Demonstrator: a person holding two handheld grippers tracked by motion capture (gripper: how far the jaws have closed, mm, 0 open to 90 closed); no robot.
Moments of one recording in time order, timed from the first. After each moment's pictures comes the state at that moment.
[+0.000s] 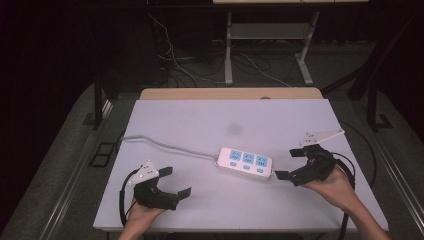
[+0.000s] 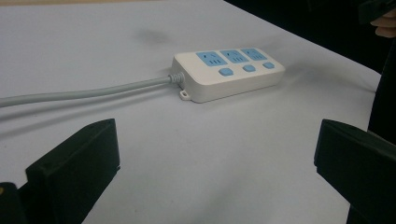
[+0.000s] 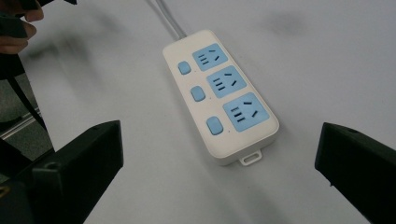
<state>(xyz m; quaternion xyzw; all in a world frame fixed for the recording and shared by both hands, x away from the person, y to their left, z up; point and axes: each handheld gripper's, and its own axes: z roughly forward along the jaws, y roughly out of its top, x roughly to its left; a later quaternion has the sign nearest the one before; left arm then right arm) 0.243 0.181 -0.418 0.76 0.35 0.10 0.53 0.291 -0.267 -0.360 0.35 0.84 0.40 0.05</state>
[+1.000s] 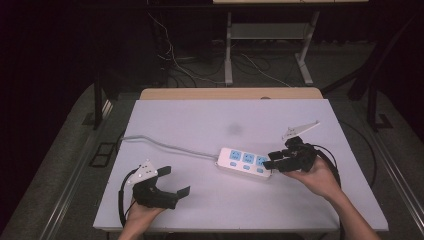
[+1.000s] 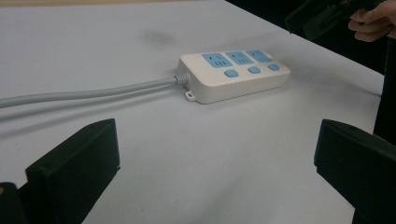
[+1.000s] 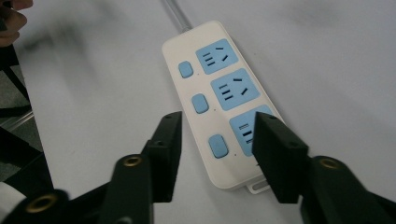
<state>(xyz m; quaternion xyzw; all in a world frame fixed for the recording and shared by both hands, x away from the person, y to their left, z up) 0.243 0.183 -0.417 0.76 0.36 0.10 0.53 0.325 -0.241 -0.375 0.34 0.86 0.38 0.01</state>
